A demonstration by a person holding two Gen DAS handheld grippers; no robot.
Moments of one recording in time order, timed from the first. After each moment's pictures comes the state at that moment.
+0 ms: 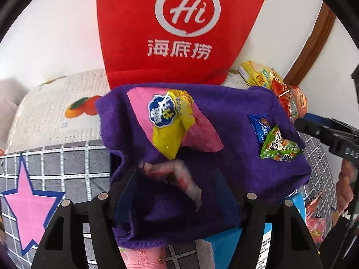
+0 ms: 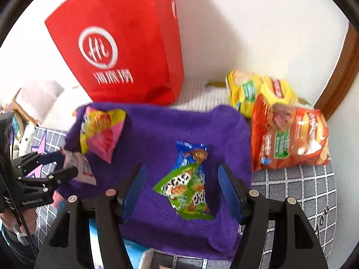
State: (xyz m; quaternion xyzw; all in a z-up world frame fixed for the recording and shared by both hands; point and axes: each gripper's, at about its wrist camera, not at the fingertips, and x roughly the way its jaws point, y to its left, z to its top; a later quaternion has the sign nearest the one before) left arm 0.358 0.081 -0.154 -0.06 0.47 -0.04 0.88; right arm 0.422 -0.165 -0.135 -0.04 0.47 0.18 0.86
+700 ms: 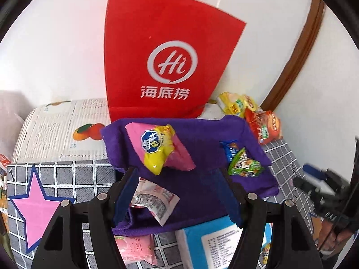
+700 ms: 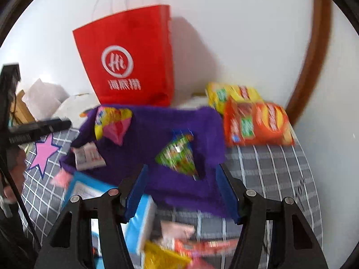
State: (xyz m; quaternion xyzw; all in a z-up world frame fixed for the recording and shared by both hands) left arm 0.326 0.084 -0.090 -0.09 0.40 -0.08 0.91; right arm 0.317 -0.201 -0.107 -0.04 0.41 0.13 0.90
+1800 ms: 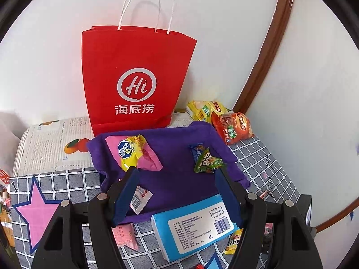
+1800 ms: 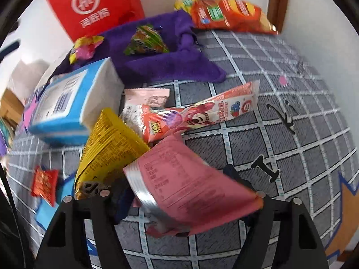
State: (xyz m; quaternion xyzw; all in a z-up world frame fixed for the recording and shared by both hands) left arm 0.279 0.057 -0.041 -0.07 0.37 -0.14 0.92; right arm 0.225 -0.245 -0.224 0.02 0.53 0.09 0.84
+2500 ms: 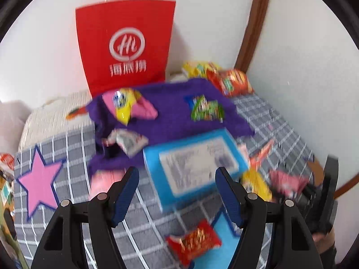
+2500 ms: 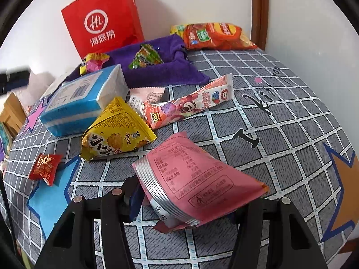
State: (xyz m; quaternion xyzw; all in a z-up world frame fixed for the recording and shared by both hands) left arm 0.206 0.029 -0.105 0.00 0.42 -0.13 0.90; right arm 0.165 -0.262 -0.226 0.04 0.44 0.07 0.89
